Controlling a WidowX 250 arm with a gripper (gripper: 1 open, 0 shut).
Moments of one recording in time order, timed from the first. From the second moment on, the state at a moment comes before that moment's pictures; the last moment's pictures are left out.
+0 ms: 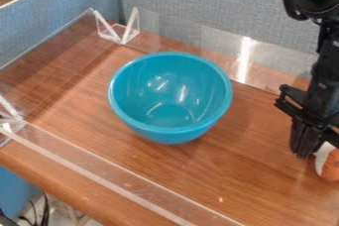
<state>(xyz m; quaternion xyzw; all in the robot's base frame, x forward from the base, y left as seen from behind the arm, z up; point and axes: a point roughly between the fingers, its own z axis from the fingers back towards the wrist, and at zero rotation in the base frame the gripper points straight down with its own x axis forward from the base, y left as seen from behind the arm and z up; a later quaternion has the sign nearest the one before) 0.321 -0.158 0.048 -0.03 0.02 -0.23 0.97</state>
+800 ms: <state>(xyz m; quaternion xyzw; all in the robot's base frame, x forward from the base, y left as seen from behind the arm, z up) 0.309 -0.050 0.170 0.02 -0.07 -0.12 0.99</state>
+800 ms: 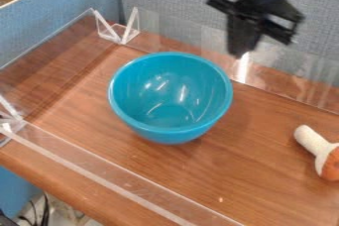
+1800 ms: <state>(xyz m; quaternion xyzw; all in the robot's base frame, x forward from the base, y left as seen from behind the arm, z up) 0.303 -0.165 0.077 -0.01 -0.04 -0.25 0.97</state>
